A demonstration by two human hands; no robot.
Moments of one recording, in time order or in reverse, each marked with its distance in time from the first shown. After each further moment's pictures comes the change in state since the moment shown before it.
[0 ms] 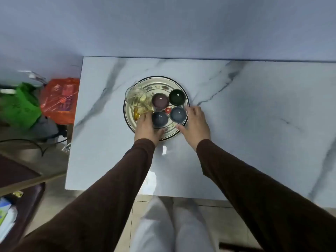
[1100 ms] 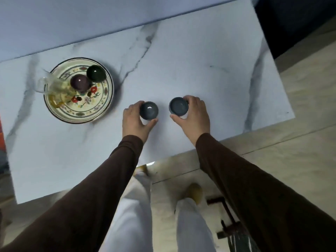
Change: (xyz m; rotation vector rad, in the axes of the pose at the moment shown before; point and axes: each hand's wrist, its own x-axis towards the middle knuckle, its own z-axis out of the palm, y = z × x) left_hand -0.138 0.109 0.116 -0.037 -0.056 0.372; right_hand -0.185 0.162 -0.078 0.133 0.362 0.287
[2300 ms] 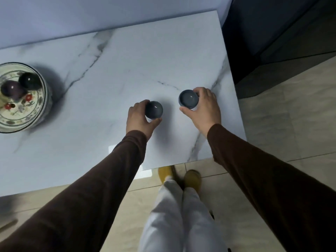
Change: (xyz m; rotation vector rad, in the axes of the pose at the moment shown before) left_hand 0.062 0.177 0.200 0.001 0.008 -0.114; right_hand 0.153 0.211 -0.149 -0.004 -0.075 -0.054
